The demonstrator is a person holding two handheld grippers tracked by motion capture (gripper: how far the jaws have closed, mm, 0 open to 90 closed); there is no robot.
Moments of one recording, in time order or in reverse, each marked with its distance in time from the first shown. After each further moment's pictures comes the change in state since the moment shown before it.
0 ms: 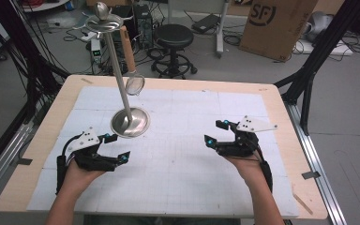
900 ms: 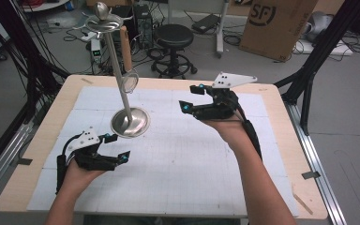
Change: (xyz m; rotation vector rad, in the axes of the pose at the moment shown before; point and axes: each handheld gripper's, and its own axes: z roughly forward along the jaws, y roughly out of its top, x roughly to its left) left arm 0.001 0.001 0.000 0.005 0.000 -0.013; right arm 0.011 0.119 0.052 0.000 0.117 -0.113
